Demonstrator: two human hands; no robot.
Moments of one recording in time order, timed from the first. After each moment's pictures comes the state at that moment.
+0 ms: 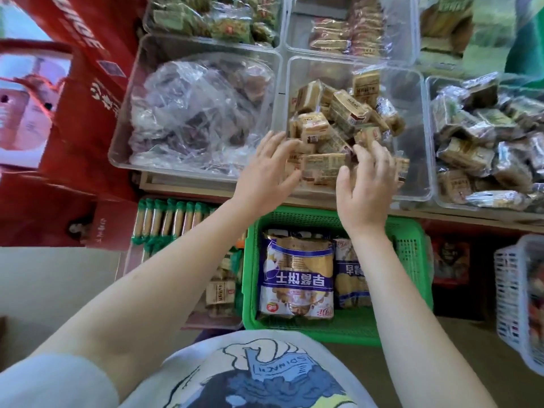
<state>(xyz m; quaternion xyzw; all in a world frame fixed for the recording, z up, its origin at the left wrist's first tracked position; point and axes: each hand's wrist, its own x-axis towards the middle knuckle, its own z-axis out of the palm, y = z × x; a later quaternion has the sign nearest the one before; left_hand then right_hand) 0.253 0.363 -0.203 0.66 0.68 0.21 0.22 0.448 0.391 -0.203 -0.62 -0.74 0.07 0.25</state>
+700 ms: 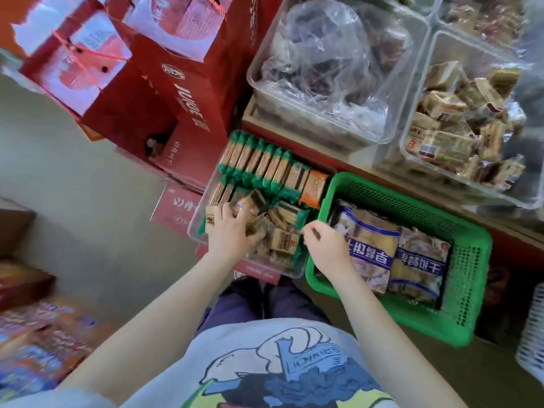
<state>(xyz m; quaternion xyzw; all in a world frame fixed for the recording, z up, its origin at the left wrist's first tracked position) 0.134 0.075 -0.309 0.42 0.85 -0.04 0.31 0.322 0.176 -0.255 -0.55 -0.69 0.46 -0.05</state>
